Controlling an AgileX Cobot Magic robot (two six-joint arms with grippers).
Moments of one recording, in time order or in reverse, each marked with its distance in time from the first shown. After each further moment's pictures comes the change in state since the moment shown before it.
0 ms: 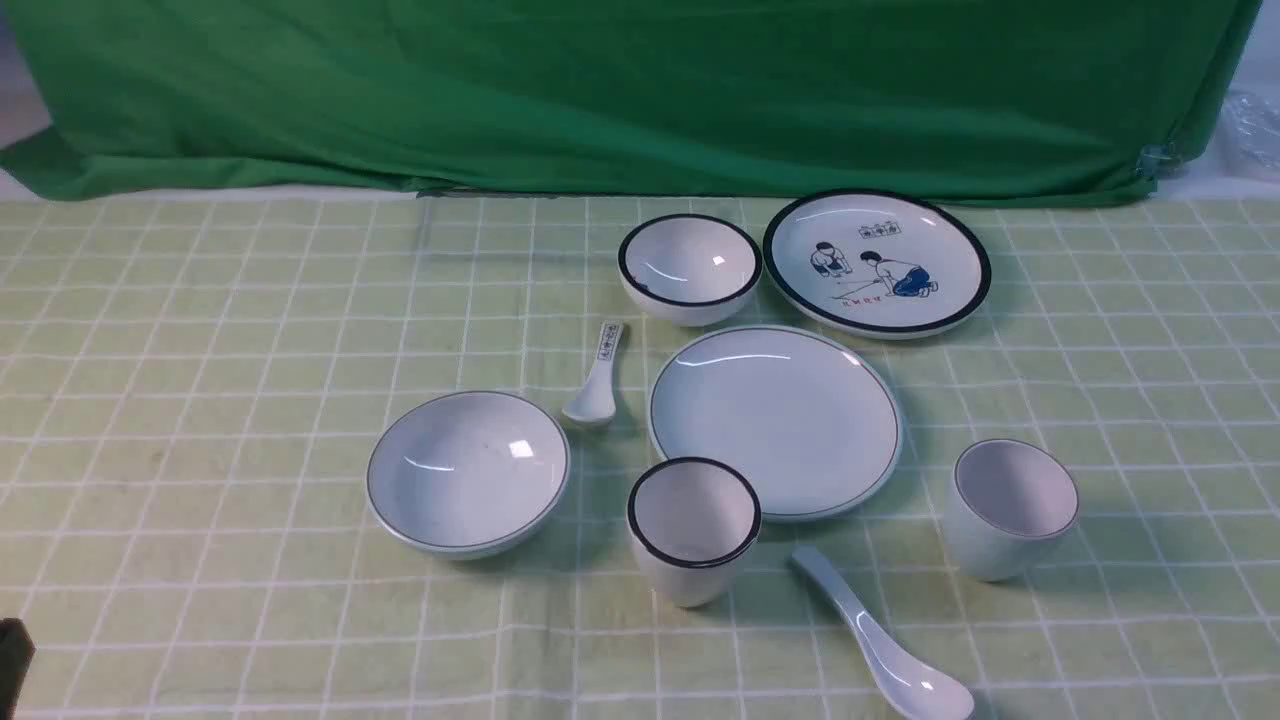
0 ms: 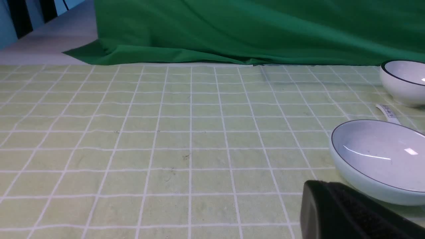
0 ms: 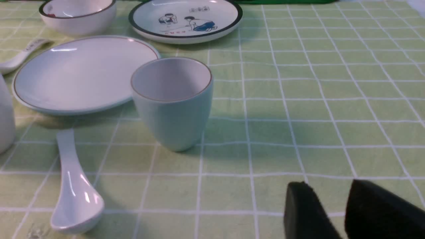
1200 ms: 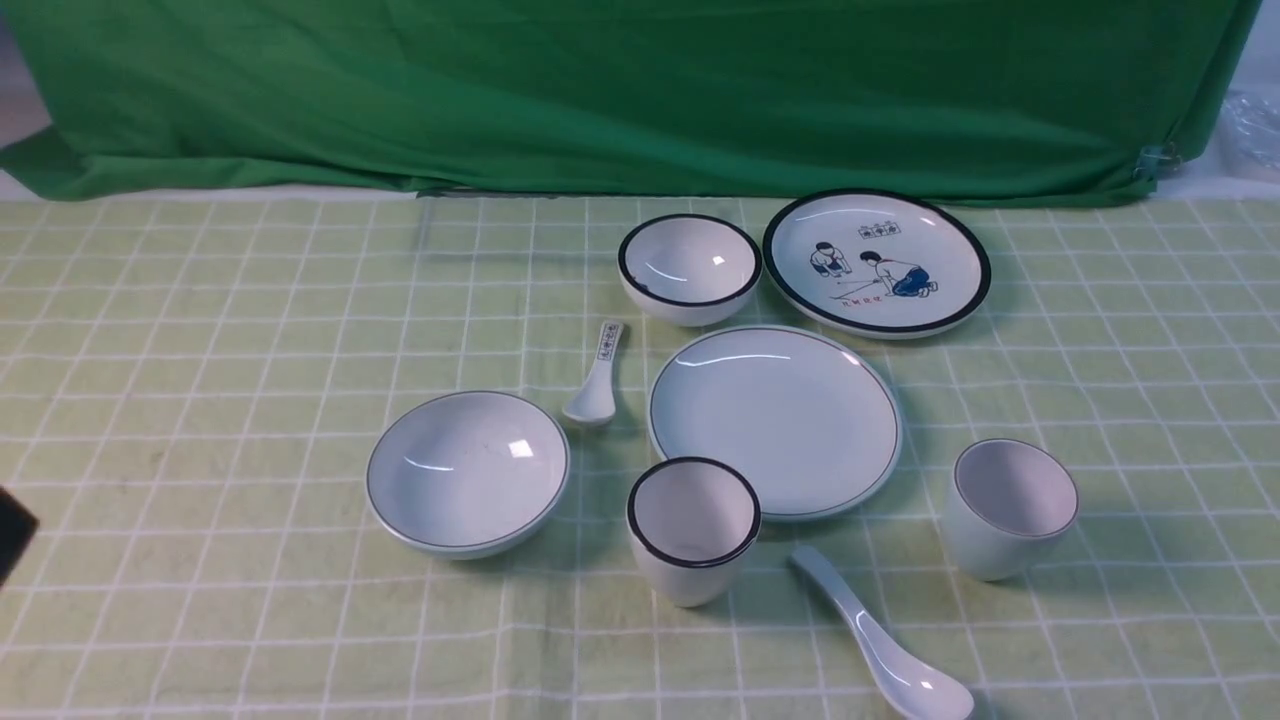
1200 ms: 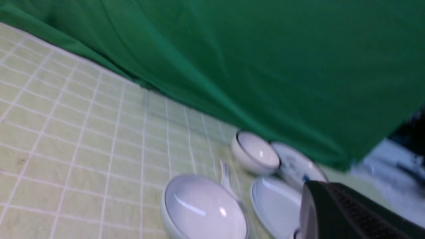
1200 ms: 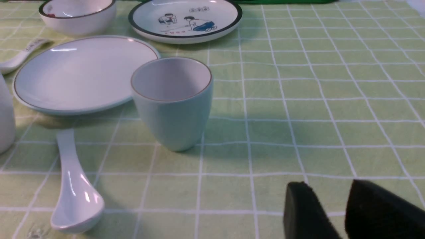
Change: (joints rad) right arm 0.001 0.000 0.000 0.000 0.000 0.000; left arm -0.061 0.263 -0.426 -0.381 0.286 -0.083
